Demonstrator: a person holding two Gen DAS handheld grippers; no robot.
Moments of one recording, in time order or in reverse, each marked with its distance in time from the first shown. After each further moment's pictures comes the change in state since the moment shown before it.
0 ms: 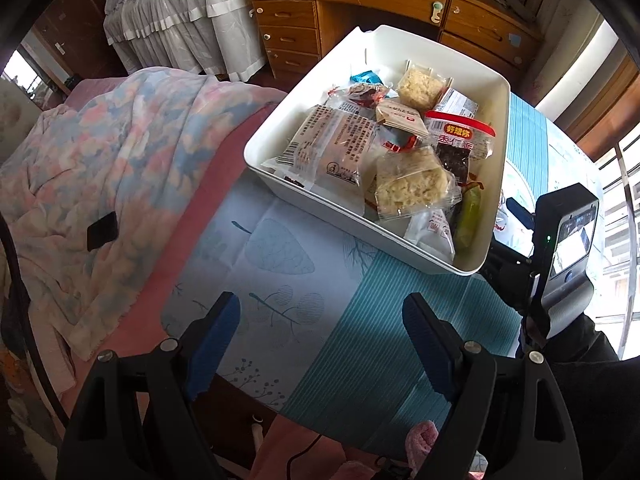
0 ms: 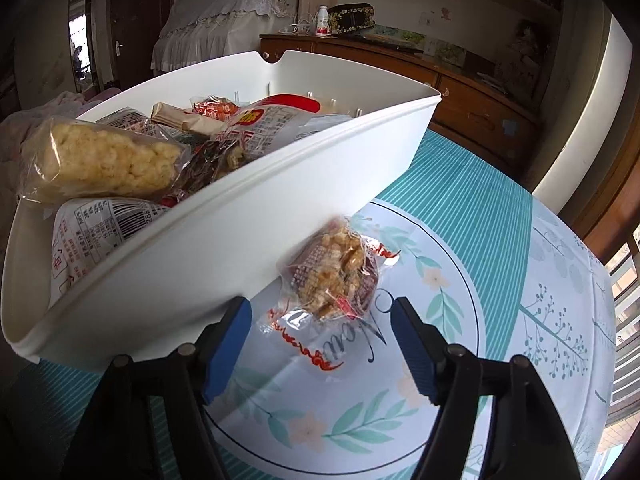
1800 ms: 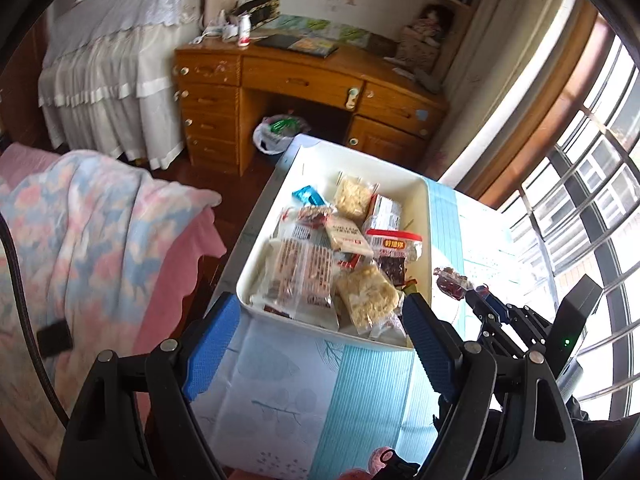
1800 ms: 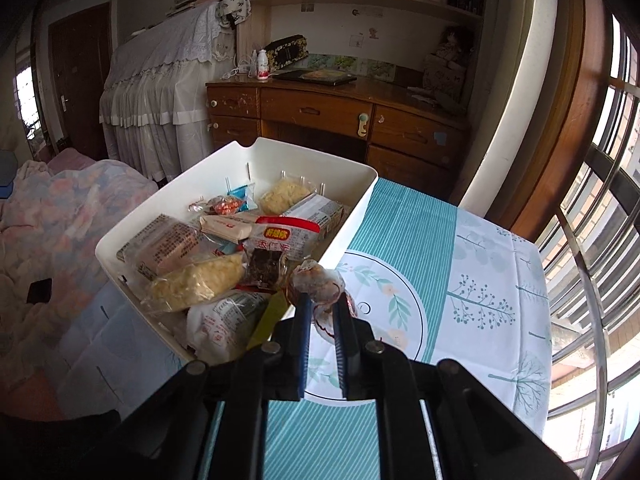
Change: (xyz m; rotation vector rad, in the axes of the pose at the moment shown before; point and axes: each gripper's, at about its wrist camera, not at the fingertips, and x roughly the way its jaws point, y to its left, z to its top) left arm -0.064 0.082 0.062 0.150 -0.298 -0.373; right arm -0.134 0.043 0.046 0.209 -0.067 -0.172
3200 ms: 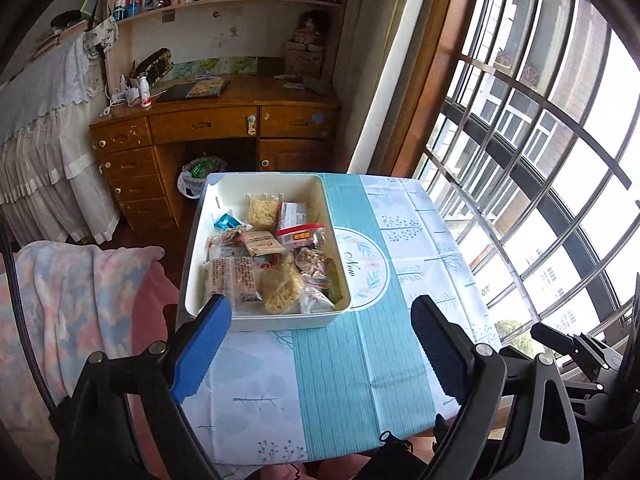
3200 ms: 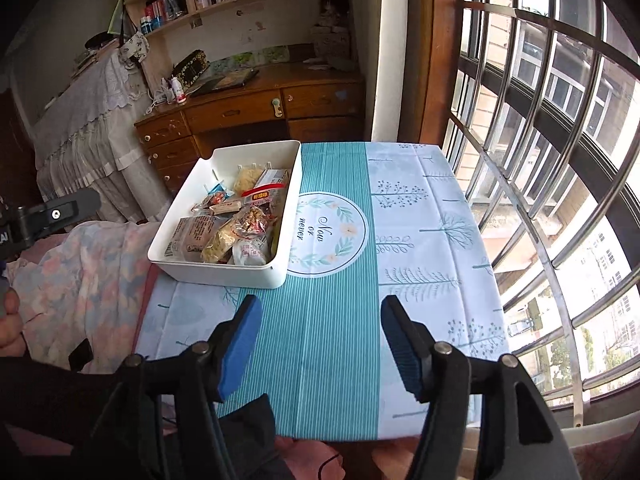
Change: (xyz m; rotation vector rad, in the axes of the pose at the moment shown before) left arm -0.089 -0.069 -0.043 0.331 -0.065 -0.194; right arm -0.188 0.022 -0.047 0.405 0.120 -0.147
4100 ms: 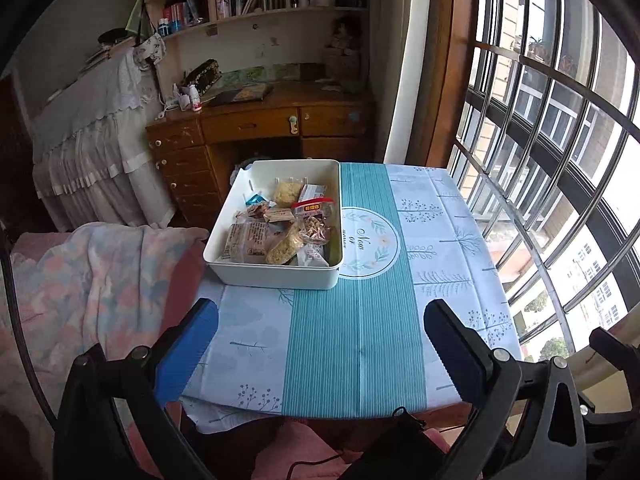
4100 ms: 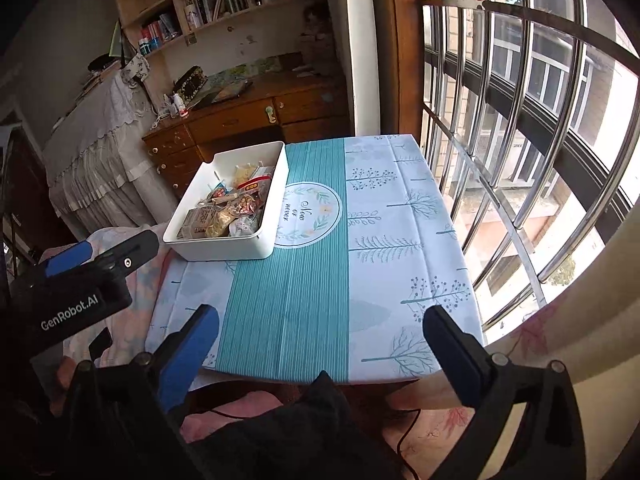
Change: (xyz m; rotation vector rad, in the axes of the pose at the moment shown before) left arm -0.039 -0.108 -0.070 -0.034 -0.031 0.266; right arm -0.080 -0.060 -0.054 0.047 -0.030 0.032
